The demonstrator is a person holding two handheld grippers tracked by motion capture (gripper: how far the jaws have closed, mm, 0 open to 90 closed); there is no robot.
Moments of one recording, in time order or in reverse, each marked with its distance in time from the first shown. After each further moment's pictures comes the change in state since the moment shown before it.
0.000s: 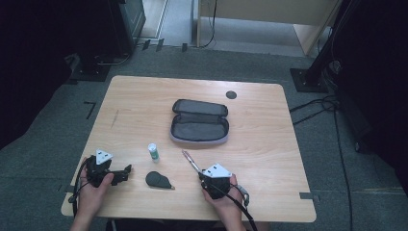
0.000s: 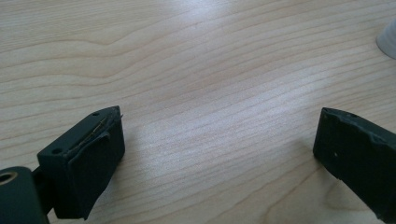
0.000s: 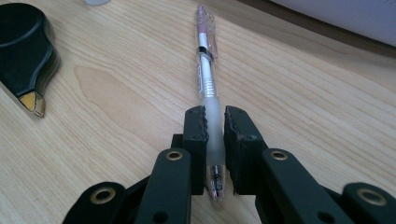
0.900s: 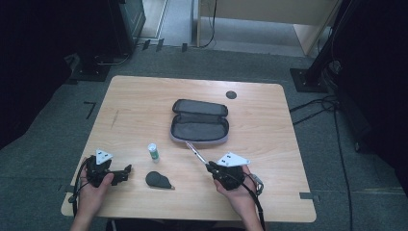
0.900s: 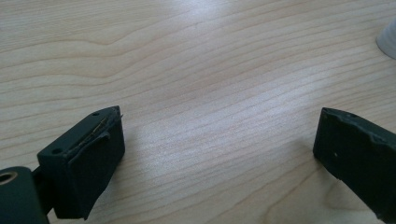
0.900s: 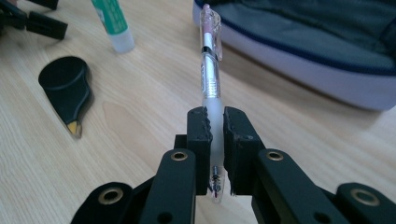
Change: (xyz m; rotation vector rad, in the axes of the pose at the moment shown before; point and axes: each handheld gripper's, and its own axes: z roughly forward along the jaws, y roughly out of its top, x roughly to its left) left arm 0.000 0.000 0.000 0.000 0.000 0.000; right arm -0.038 0.034 -0.038 -0.056 0.125 -0.021
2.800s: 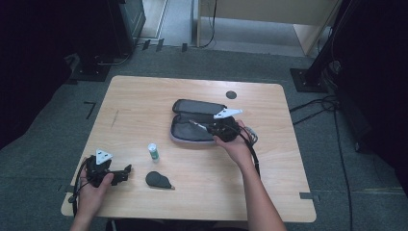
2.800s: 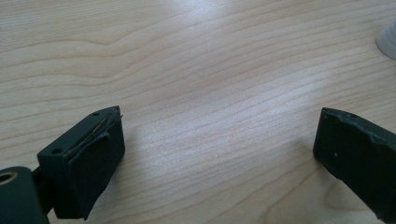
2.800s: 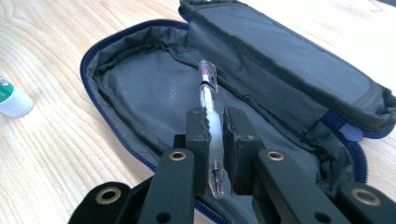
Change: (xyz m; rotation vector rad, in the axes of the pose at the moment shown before) left arm 0.000 0.000 0.000 0.000 -0.001 -0.001; right arm -0.089 0.084 0.070 0.080 -0.007 -0.035
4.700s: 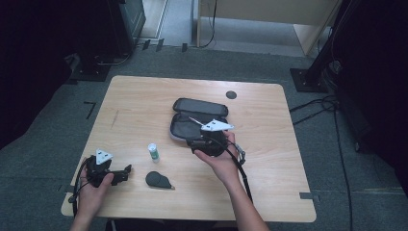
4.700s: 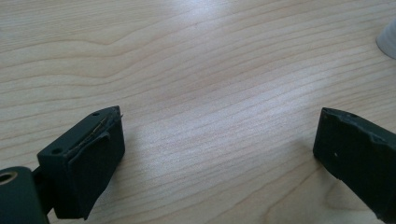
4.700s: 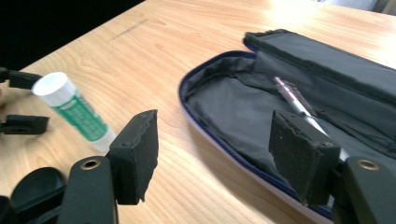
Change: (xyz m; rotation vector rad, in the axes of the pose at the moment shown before) left arm 0.000 0.000 0.000 0.000 0.001 0.000; right arm 0.074 -0.003 -0.012 -0.138 0.036 0.098
